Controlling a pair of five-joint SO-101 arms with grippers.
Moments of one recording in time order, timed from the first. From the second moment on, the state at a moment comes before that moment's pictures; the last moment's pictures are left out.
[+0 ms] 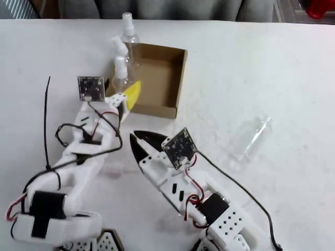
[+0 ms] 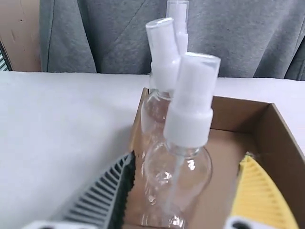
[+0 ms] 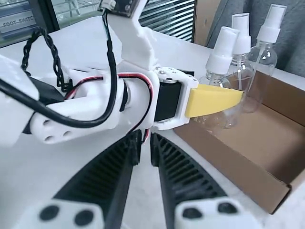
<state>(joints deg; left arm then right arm) 0.1 -8.6 64.2 -29.8 7.4 -44.7 -71.2 84.2 5.9 -0.7</state>
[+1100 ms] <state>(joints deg) -9.5 -70.9 97.1 20.6 3.8 -44.7 -71.2 84.9 6.0 -0.7</state>
